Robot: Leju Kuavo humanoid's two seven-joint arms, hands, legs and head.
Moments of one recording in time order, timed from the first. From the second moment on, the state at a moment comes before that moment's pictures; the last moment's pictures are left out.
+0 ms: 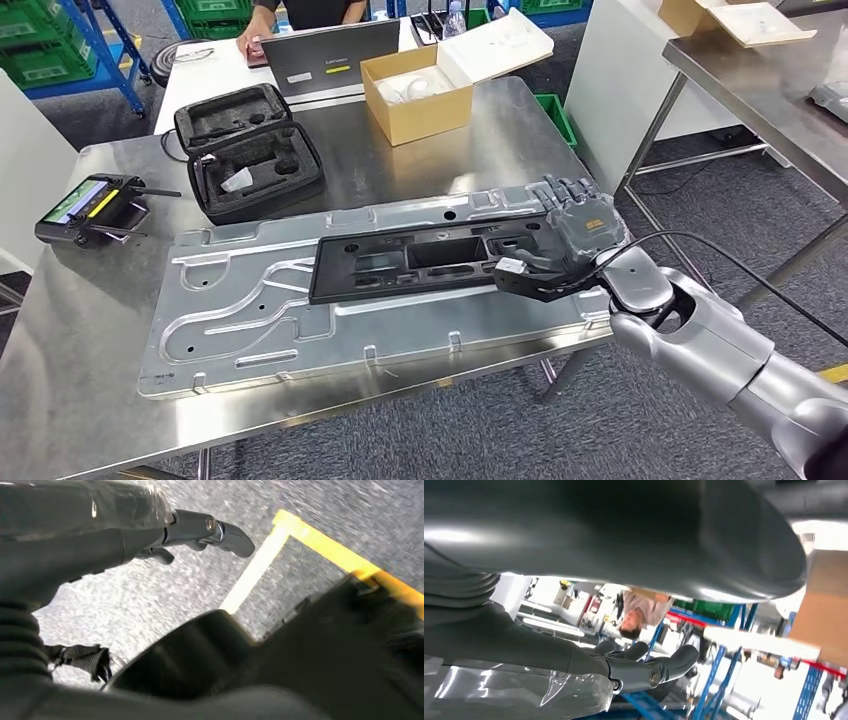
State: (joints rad) left arm -0.17 -0.07 -1.31 -0.21 0.68 0.26 0.00; right arm -0.67 -0.71 0.72 -1.56 0.87 0.08 0.68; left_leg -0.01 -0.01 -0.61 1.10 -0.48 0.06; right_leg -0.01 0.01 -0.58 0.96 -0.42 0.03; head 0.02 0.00
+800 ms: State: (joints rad) left arm -0.15 -0.08 -1.27 -0.21 0.72 0.29 -0.03; right arm -0.44 -0.81 0.50 -1.99 0.97 0.12 0.70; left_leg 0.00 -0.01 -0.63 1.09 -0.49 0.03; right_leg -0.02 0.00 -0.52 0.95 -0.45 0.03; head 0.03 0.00
